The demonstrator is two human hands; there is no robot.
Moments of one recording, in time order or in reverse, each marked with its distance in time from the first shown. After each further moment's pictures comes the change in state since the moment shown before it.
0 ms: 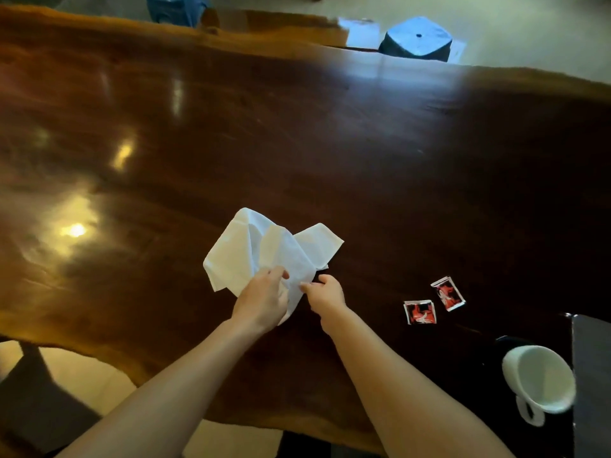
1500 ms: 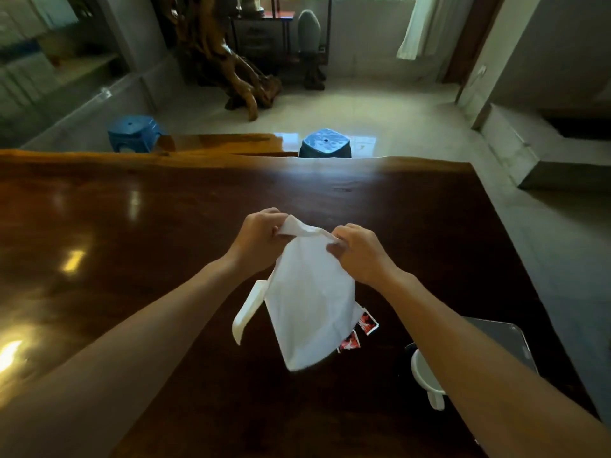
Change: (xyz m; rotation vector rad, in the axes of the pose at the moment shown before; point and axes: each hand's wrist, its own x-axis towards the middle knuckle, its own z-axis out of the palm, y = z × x) left_hand -0.013 0.231 -0.138 -0.149 0.263 0.784; right_hand -0.163 -0.113 -0.245 -0.654 0.354 -1.090
